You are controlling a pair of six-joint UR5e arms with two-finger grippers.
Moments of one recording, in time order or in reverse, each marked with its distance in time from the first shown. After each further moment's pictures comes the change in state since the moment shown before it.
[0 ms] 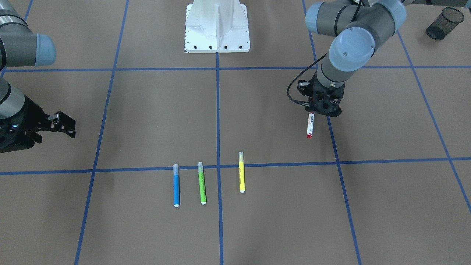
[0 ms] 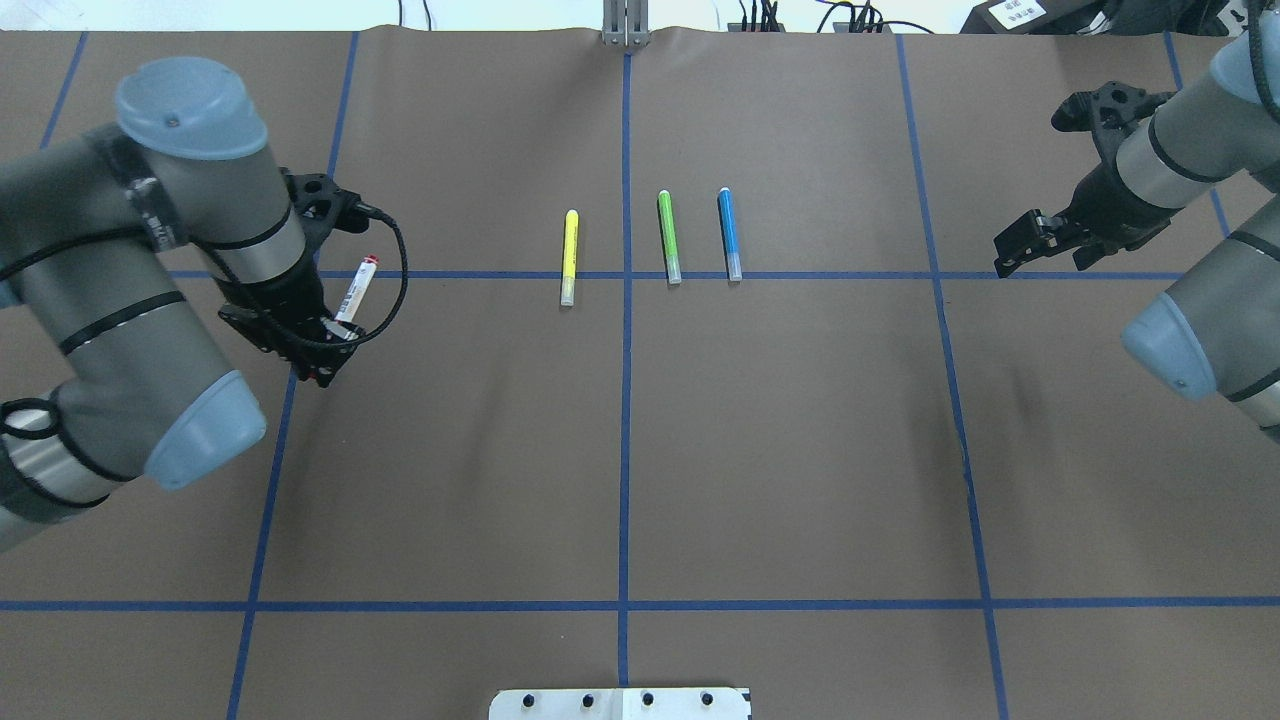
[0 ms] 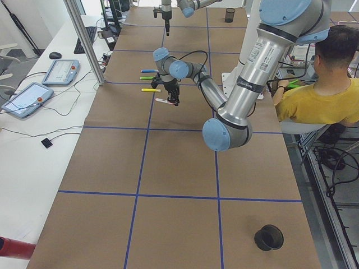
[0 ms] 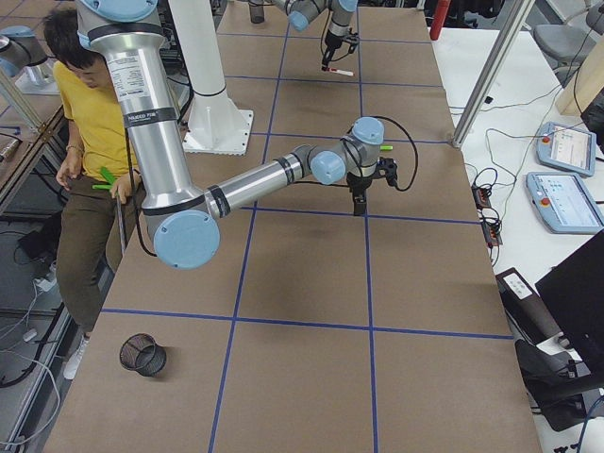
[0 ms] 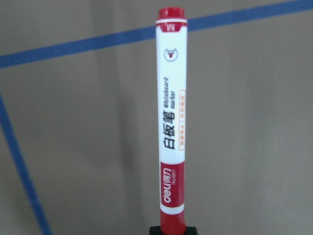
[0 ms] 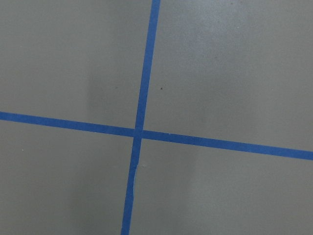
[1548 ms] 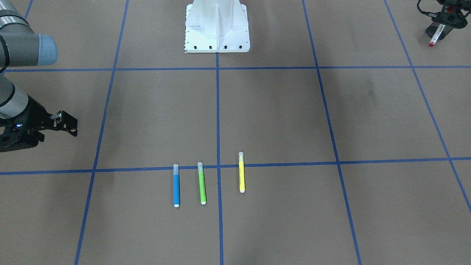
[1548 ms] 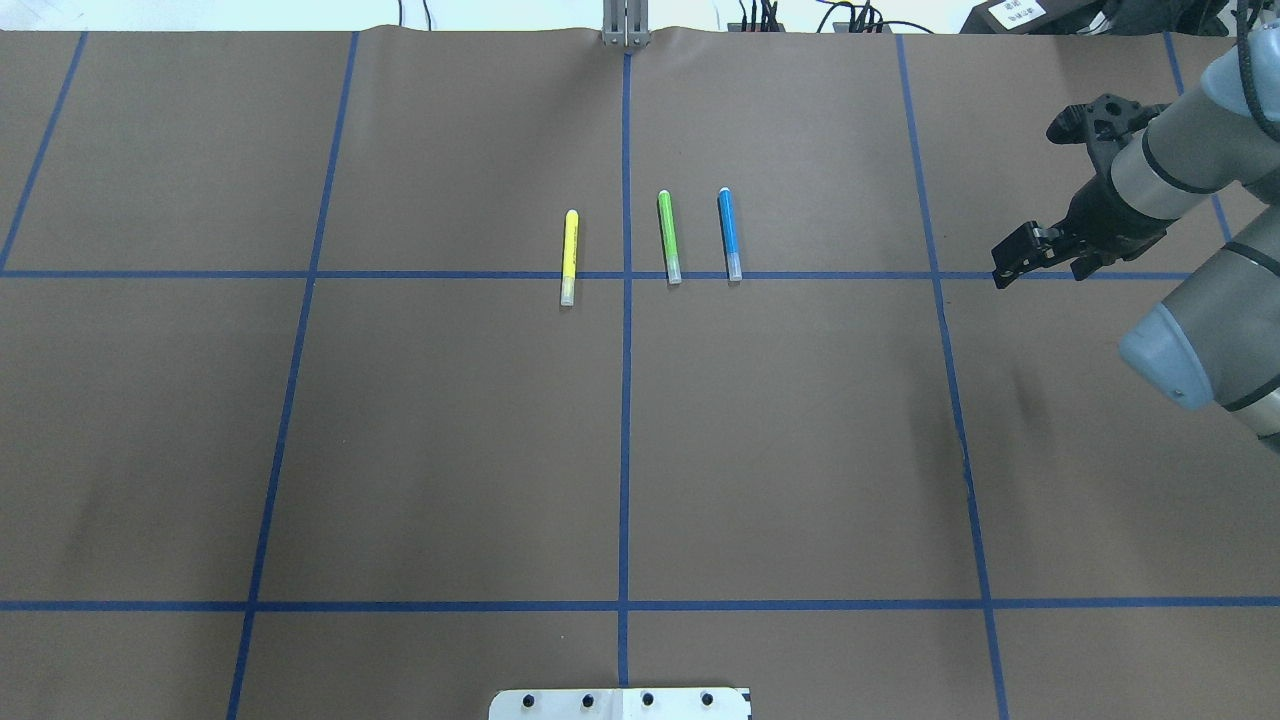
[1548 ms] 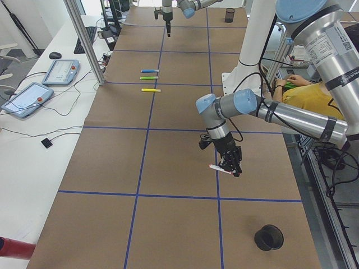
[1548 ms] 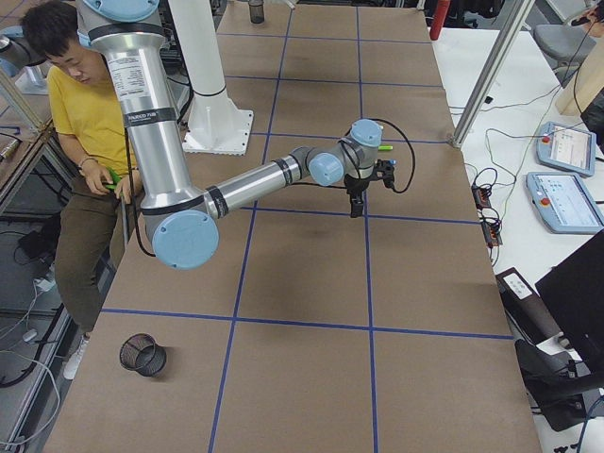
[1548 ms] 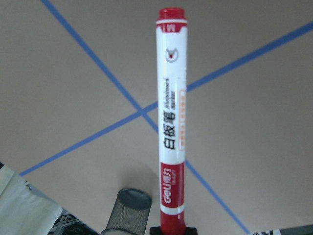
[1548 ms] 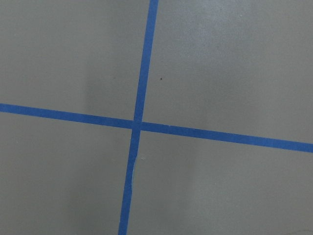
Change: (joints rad) left arm -0.228 1.013 -0.442 0.158 0.259 0.810; right arm -0.016 -0.010 -0.001 0.001 -0.002 0.000
